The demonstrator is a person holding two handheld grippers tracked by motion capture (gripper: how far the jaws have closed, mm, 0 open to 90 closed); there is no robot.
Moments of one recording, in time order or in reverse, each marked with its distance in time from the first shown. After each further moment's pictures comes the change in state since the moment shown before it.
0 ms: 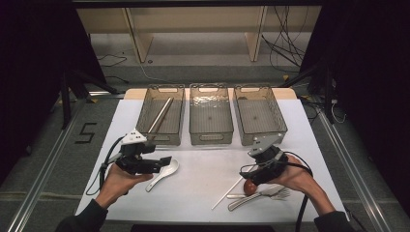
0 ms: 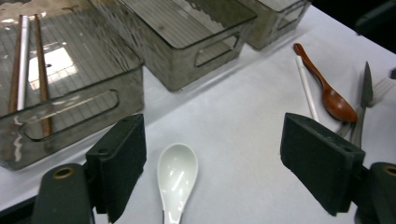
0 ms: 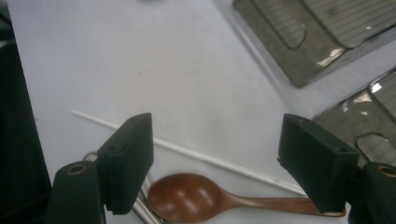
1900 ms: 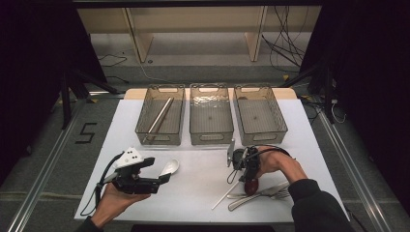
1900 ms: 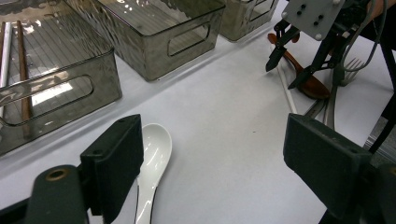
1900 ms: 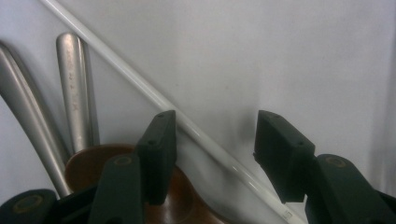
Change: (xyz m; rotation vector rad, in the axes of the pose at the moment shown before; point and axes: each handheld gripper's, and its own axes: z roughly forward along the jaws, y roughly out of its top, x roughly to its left) left arm -0.020 -0.029 -0.018 -0.052 -0.029 0.047; right arm -0.022 0.017 0.093 0.477 0.194 -0.366
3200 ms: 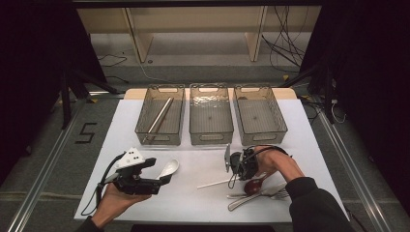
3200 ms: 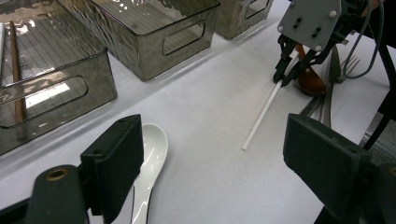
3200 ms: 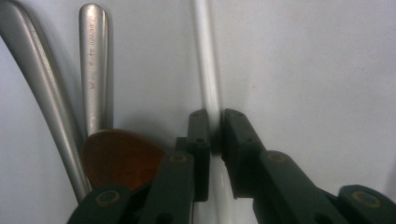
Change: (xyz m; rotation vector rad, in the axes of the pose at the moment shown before) left arm -0.002 0.001 0.001 0.010 -0.009 0.013; right arm 0.003 0.008 0.005 0.066 0.056 -0.126
